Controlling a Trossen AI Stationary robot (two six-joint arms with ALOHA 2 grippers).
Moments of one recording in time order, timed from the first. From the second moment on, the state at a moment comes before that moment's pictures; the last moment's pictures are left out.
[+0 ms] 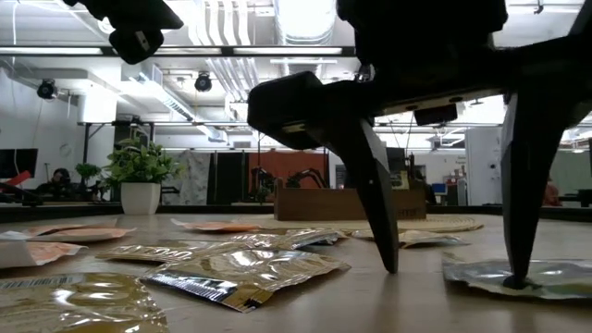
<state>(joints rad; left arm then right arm) -0.28 0.81 0.70 -0.28 -0.22 -0.42 0.47 2.31 1.84 -1.00 -0.14 -0.59</state>
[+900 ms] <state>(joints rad) -0.28 0.81 0.70 -0.28 -0.23 -0.42 0.47 2.31 1.86 -1.08 -0.11 -0.54</state>
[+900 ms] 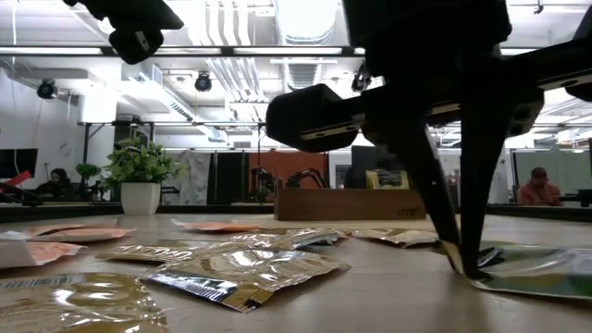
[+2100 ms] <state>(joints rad) -0.28 0.81 0.70 -0.25 -0.22 -0.40 0.06 1.77 1.65 -1.40 0.84 0.00</state>
